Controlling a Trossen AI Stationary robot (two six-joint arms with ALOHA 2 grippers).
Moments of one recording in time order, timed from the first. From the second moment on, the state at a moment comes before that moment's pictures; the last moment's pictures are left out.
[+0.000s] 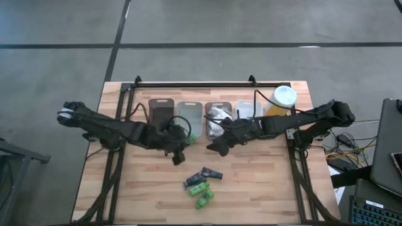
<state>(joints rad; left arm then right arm) -0.28 1.34 1.14 -0.57 -0.38 -0.46 0.15 1.44 1.09 -0.18 0.03 1.04</state>
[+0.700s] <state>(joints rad) -0.27 1.36 1.14 -0.63 -0.35 -0.43 0.14 1.47 1.09 -0.12 0.04 1.03</state>
